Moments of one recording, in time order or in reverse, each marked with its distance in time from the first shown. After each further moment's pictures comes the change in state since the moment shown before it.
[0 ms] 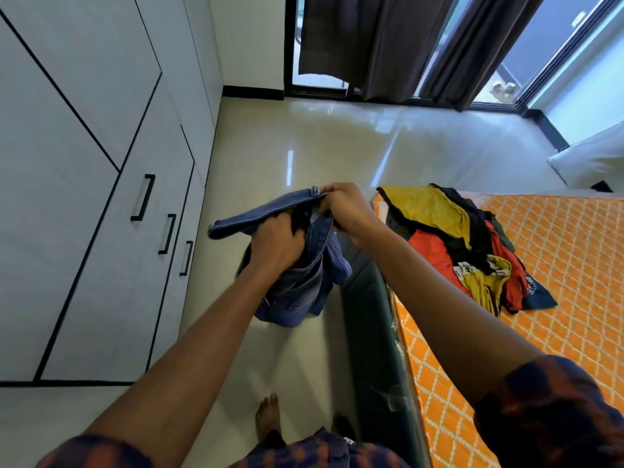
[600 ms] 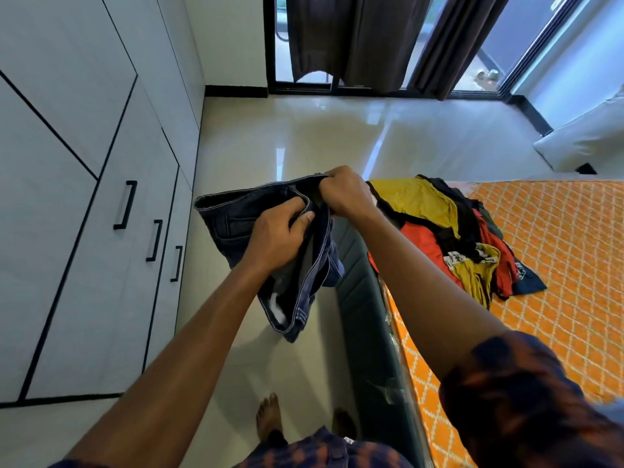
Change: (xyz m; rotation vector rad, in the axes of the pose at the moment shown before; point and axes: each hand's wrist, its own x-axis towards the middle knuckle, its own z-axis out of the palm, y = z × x) left_hand 0.000 0.018 -0.001 -0.262 0.067 0.349; right_hand 0.008 -0.016 -0.023 -0.557 0.208 -0.069
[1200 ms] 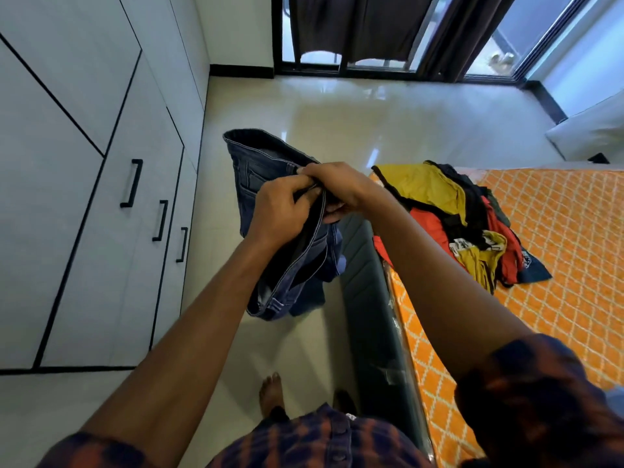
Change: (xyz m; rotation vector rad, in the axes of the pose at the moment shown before) left_hand 0.001 0.011 -0.013 -0.046 0.086 -0.013; right_hand -0.012 0.000 0.010 0.327 -0.395 0.123
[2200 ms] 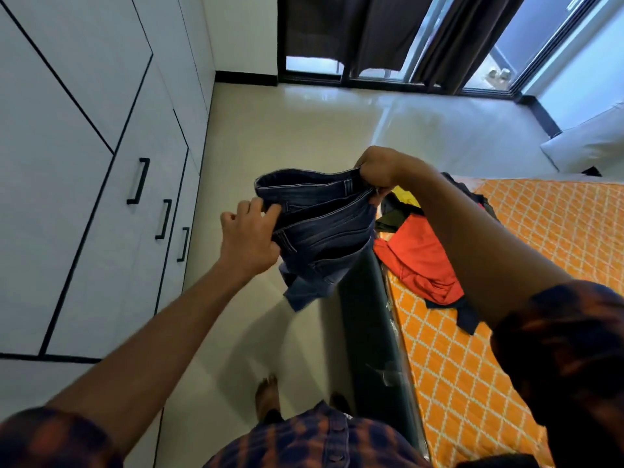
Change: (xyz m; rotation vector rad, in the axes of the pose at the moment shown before) left_hand -0.056 -0.064 -0.014 0.811 -0.147 -0.044; right_hand -0.002 -0.005 -0.058 -0.541 0.025 0.077
